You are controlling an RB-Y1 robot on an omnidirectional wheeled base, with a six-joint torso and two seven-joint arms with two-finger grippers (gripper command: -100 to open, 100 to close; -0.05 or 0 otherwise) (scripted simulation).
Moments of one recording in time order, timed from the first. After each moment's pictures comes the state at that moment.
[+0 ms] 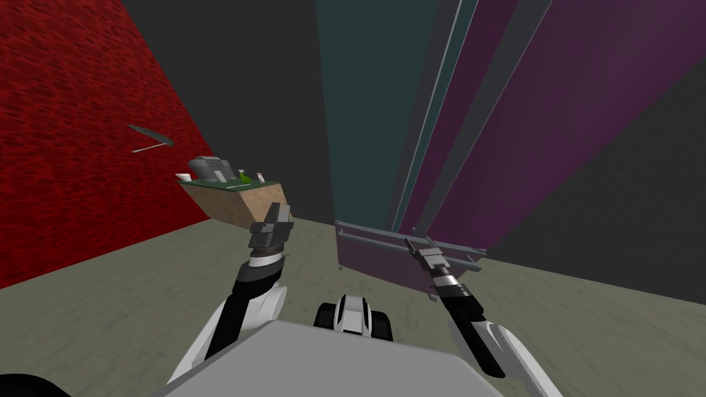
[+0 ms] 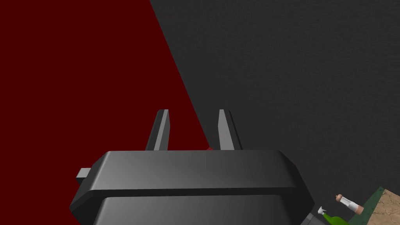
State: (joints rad) left arm 0.53 0.00 0.04 -2.39 -0.12 -0.58 0.12; right arm 0.44 -0.19 -0.19 -2.01 0.79 -0.44 0.56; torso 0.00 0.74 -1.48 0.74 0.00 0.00
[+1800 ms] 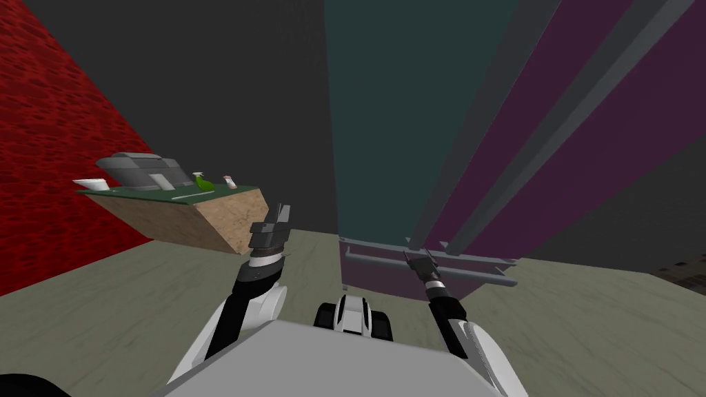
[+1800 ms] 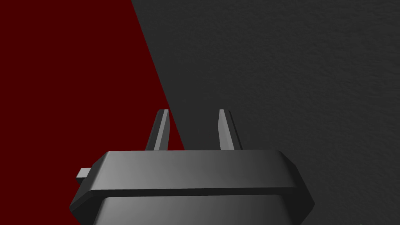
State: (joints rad) left arm 0.53 0.00 0.04 -2.39 -0.12 -0.58 0.12; right arm 0.38 0.01 -0.29 -1.82 1.21 -0.41 0.76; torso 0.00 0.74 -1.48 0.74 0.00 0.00
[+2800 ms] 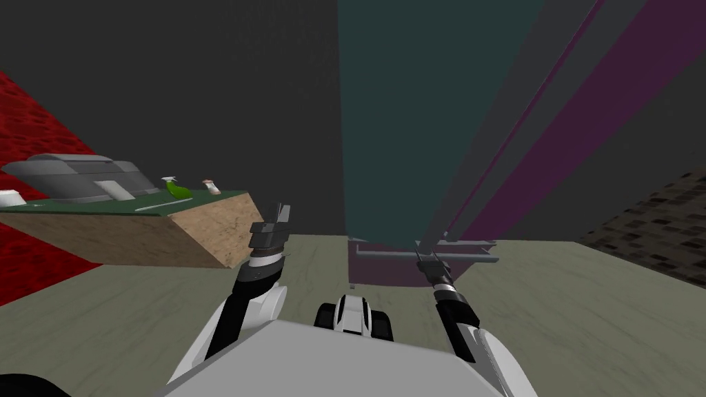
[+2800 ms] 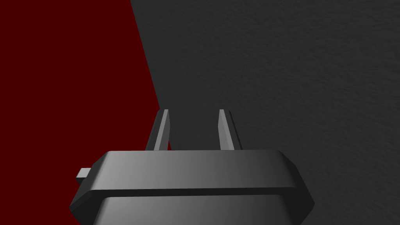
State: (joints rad) left arm 0.53 0.00 0.04 -2.39 -0.12 -0.58 0.12; right arm 0.39 0.03 -0.35 -1.85 1.20 -0.33 0.76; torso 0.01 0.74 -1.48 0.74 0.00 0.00
